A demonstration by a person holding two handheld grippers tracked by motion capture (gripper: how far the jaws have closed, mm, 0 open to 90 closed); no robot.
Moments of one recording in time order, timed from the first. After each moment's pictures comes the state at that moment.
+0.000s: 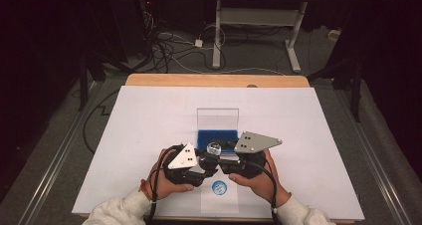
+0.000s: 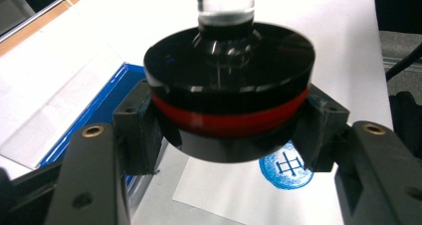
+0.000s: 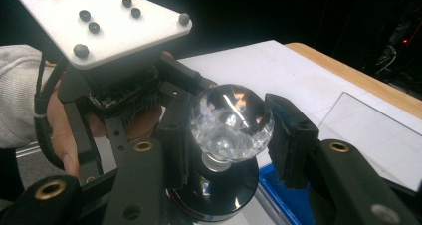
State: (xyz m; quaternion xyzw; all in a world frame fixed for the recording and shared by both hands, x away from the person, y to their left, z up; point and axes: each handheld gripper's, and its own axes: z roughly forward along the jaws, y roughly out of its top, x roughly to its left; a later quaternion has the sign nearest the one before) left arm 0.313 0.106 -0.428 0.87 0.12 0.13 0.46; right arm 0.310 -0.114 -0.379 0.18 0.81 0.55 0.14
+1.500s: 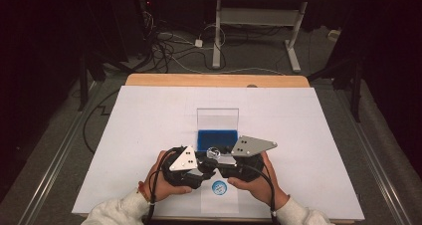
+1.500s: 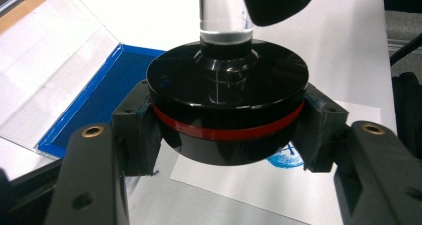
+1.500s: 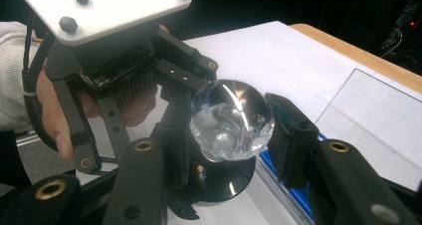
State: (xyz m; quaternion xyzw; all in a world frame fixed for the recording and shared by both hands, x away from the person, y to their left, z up) left arm 0.310 0.108 -0.431 0.88 0.12 0.13 0.43; right arm 0.307 -0.111 -0.391 0.19 0.82 0.52 0.14
